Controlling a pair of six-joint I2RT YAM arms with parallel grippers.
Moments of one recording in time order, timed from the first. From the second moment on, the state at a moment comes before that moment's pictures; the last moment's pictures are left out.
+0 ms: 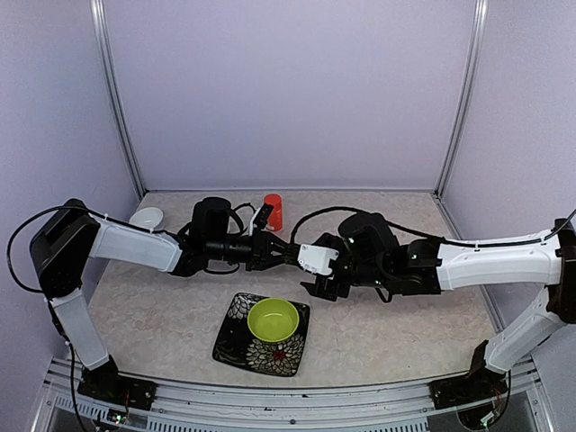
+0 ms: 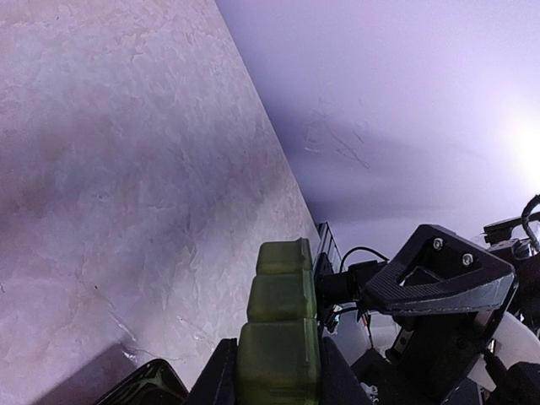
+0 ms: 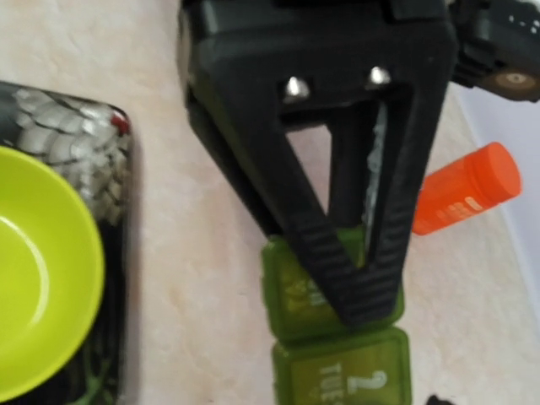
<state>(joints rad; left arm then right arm) -0.71 1.79 0.96 0.52 0.71 -0.89 1.05 1.46 0.97 -0.07 0.16 -0.58</state>
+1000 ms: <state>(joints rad) -0.71 1.79 0.93 0.58 0.70 -0.96 1.09 1.63 0.96 0.17 0.48 -0.77</state>
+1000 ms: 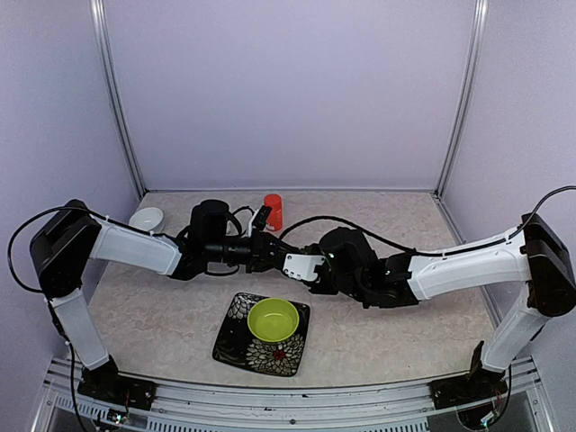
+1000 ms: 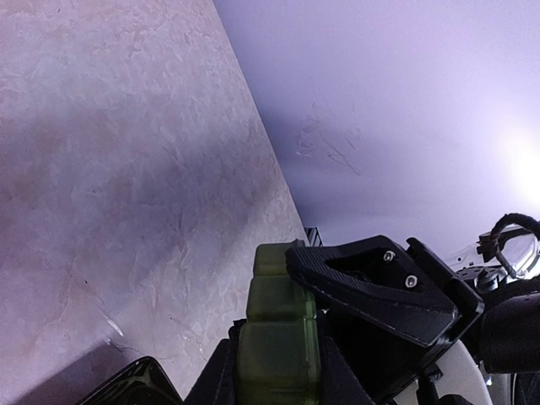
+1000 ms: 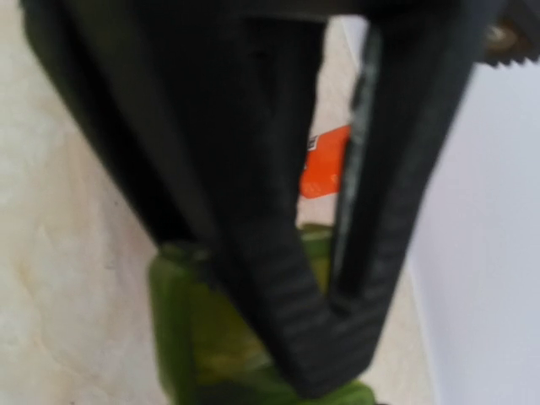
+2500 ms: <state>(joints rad) -0.71 1.79 0.92 0.52 0.70 -0.87 0.99 1.60 1.09 -0.15 0.15 -0.54</state>
